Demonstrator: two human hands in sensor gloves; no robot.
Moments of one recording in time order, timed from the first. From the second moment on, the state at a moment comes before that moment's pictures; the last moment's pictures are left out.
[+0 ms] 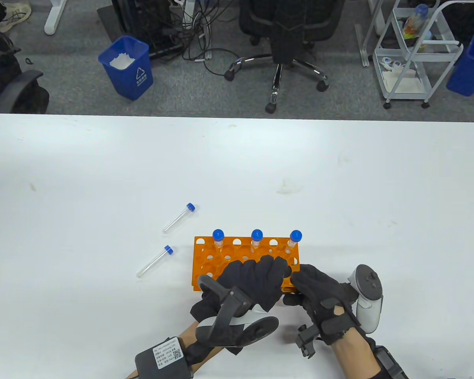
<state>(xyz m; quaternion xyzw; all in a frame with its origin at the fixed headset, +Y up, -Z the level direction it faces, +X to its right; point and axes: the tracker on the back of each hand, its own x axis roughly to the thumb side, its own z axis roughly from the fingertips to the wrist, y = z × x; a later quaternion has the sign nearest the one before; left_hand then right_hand) -0.031 -0.610 -0.130 0.20 -0.32 0.06 0.92 0.177 -0.746 -0.167 -0.02 0.17 0.66 0.73</state>
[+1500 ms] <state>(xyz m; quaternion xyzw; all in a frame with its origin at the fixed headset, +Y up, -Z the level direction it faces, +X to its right) -0.194 -0.748 -0.250 -0.09 -0.07 -0.12 0.99 0.180 -0.747 -0.169 -0.02 0.17 0.66 0.73</state>
